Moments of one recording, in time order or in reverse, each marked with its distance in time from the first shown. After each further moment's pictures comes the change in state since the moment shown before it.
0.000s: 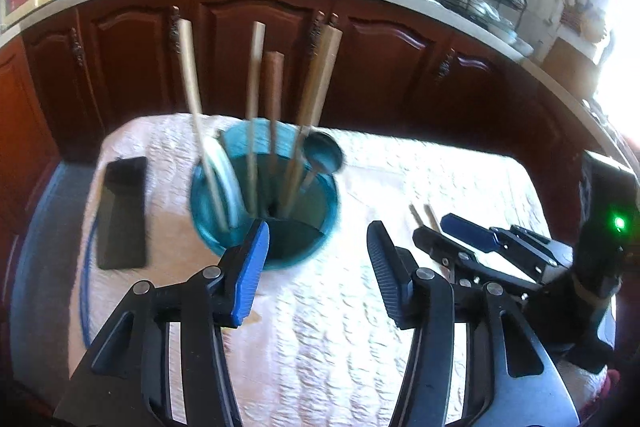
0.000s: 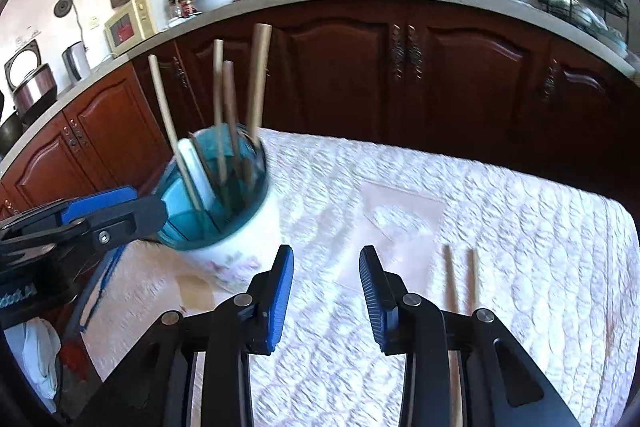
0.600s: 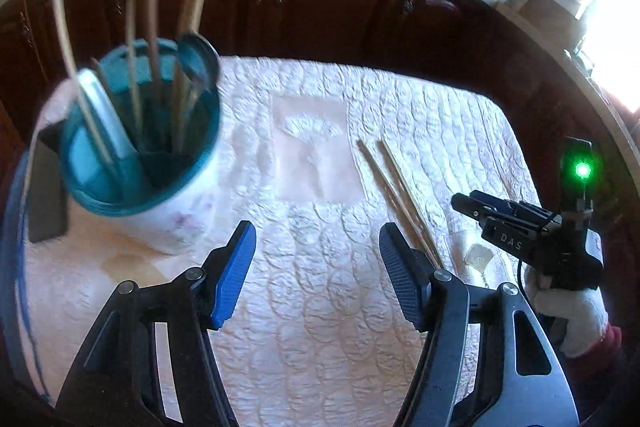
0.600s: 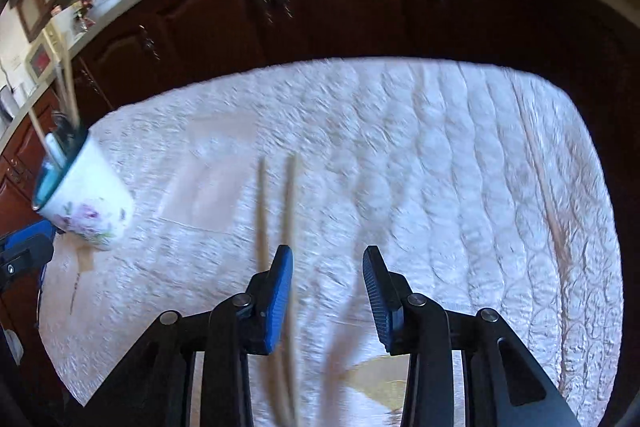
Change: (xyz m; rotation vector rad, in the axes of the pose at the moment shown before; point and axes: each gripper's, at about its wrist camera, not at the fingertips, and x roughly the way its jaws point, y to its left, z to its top) left arm 0.057 -0.057 -0.030 0.048 0.181 -0.098; right arm 0.001 -0.157 -0.068 0.232 0.155 -0.140
